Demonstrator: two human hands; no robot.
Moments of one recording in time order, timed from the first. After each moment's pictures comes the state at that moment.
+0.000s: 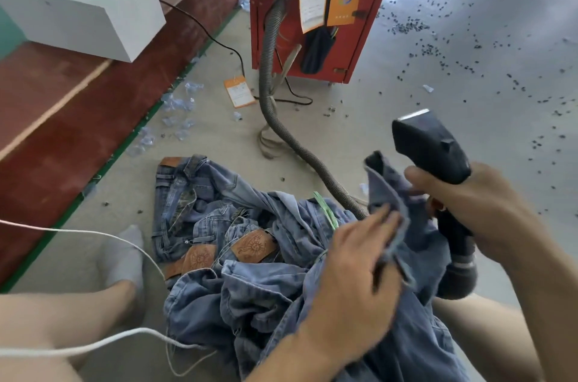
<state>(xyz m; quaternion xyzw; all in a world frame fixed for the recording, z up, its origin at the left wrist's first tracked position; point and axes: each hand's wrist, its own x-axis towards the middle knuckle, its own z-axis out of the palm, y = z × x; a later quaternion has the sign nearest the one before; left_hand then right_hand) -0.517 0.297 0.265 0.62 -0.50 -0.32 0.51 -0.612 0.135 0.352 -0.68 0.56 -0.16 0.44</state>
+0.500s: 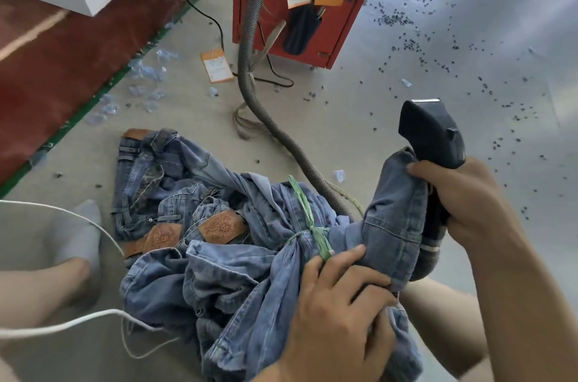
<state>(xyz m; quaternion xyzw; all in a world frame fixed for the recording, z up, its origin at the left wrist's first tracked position) -0.566 0.327 0.242 0.65 -0.55 -0.10 0.51 -0.632 0.108 0.326 -0.58 0.62 -0.25 0.46</state>
